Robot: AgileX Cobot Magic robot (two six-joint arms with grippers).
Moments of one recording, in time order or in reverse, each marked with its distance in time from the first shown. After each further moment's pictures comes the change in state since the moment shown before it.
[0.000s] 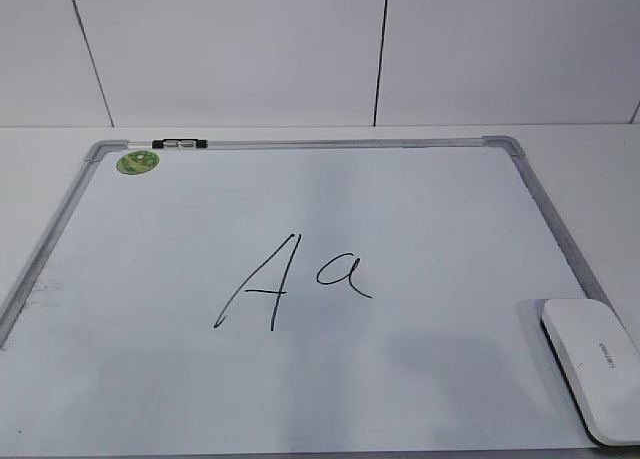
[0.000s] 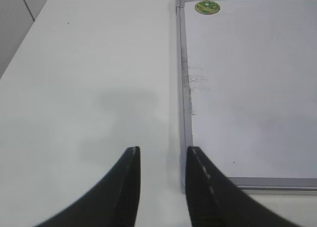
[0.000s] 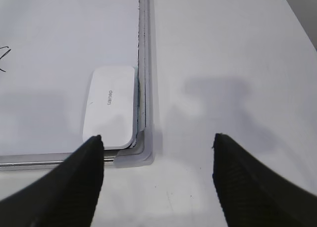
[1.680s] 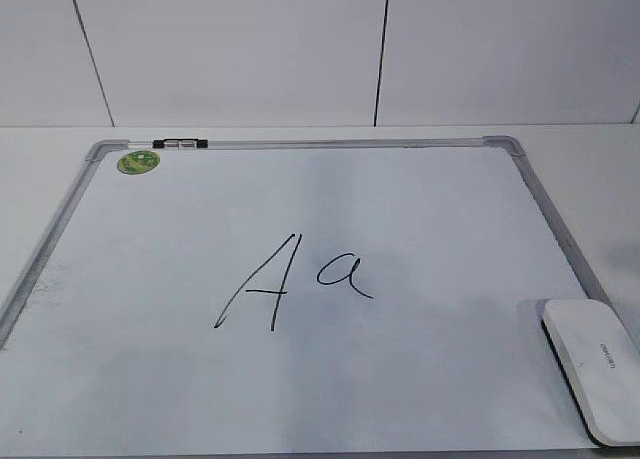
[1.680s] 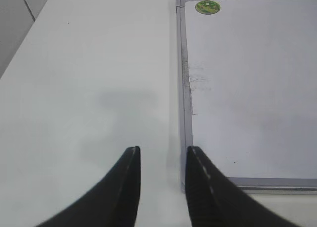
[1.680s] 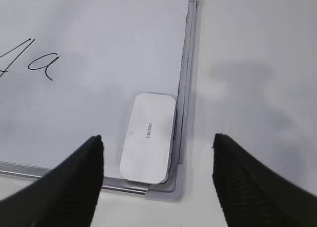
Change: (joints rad) left arm 0.000 0.000 0.000 0.000 0.000 0.000; right arm 0.006 0.338 -0.141 0.158 -0.146 -0.180
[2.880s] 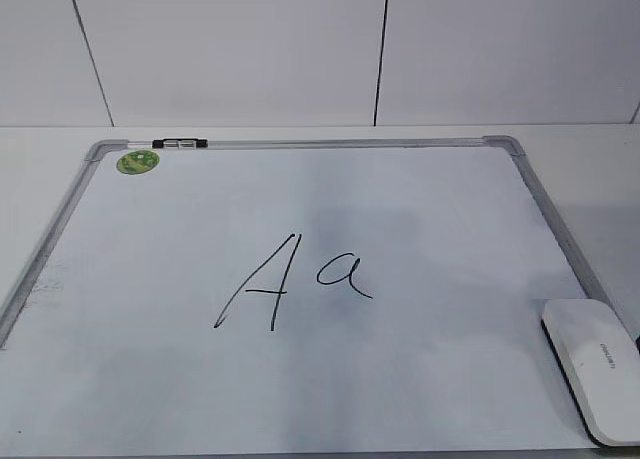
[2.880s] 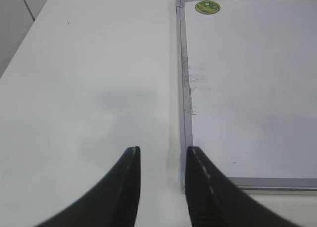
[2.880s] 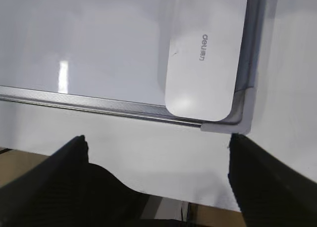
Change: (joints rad) left arm 0.000 0.000 0.000 0.000 0.000 0.000; right arm 0.107 0.671 -0.139 0.103 0.126 0.123
